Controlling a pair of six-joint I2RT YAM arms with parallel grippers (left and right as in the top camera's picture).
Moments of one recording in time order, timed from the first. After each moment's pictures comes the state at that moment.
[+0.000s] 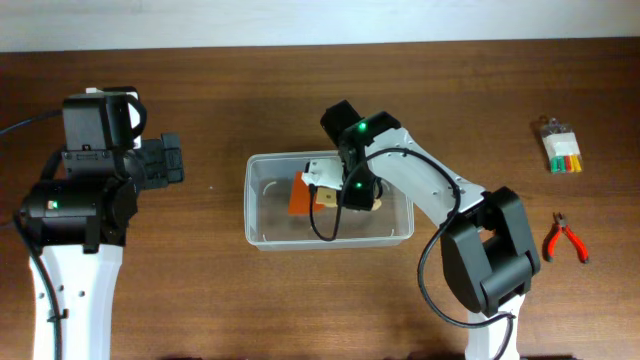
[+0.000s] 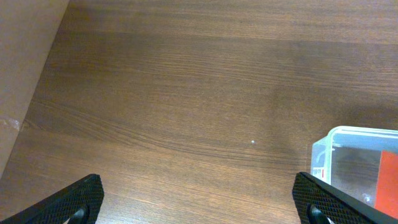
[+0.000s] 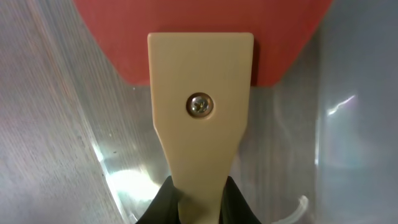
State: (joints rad) left arm 0.01 1.28 1.50 -1.07 -0.25 -0.03; right arm 0.51 2.07 1.62 -1.09 -0.10 -0.88
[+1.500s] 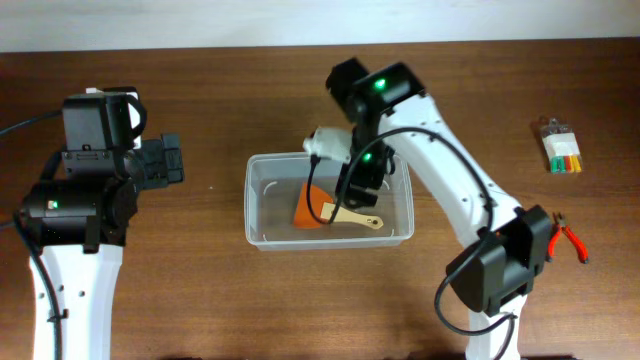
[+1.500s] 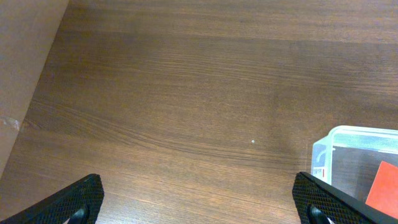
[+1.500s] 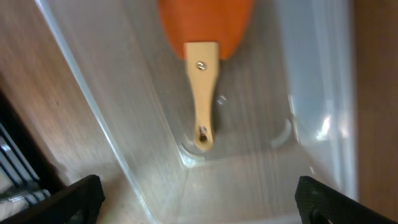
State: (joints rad) left arm 0.01 1.28 1.50 -1.07 -0.25 -0.03; right arm 0.49 2.06 2.08 -1.59 -0.13 -0.76
